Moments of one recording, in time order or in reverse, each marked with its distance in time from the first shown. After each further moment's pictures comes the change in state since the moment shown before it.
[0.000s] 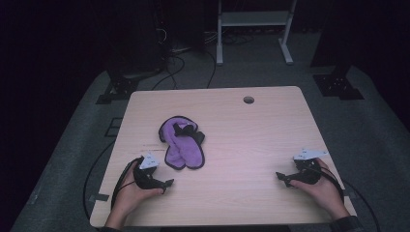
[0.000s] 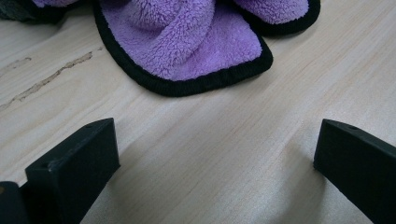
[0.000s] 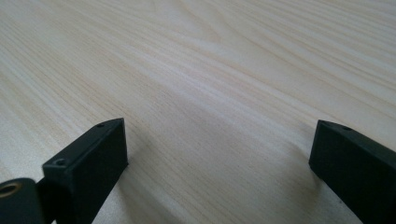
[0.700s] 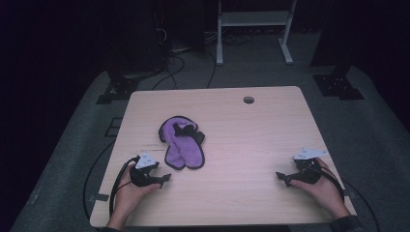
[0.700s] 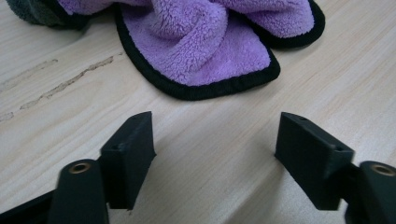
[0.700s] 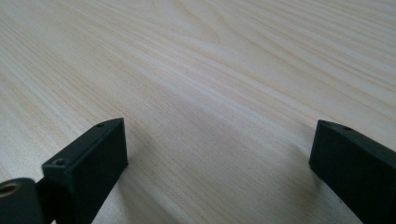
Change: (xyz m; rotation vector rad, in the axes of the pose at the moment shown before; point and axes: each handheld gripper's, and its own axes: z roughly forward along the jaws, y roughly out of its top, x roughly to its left) left arm 0.003 0.000 -0.008 -0.047 0.011 -0.035; right arm -0.001 0.001 0.000 0.001 0.004 -0.005
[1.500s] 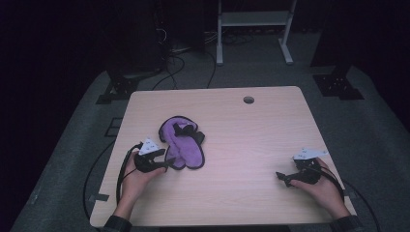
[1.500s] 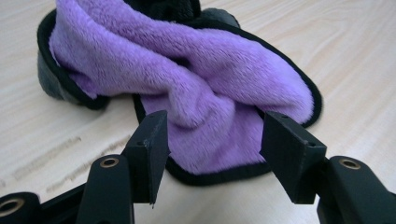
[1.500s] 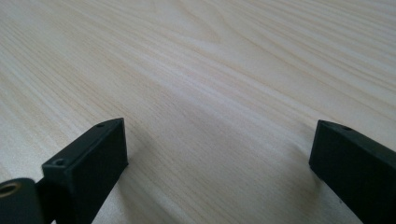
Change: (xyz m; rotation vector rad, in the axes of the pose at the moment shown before) left arm 0.007 0.044 0.008 -0.084 0.035 -0.023; right arm 0.000 0.000 0.000 0.000 0.000 -0.002
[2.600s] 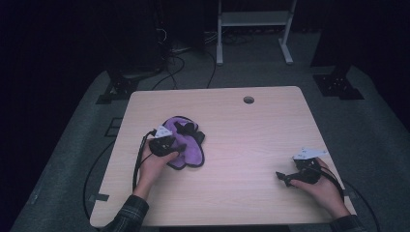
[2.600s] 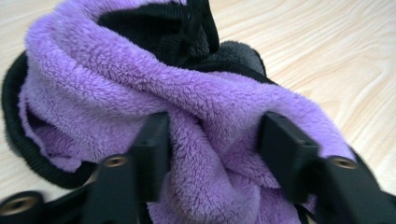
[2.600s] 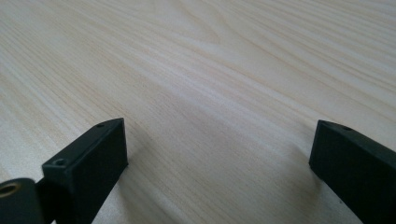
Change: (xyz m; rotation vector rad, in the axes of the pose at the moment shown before) left arm 0.007 0.033 0.052 0.038 0.025 -0.061; right arm 0.000 0.000 0.000 0.001 0.001 0.001
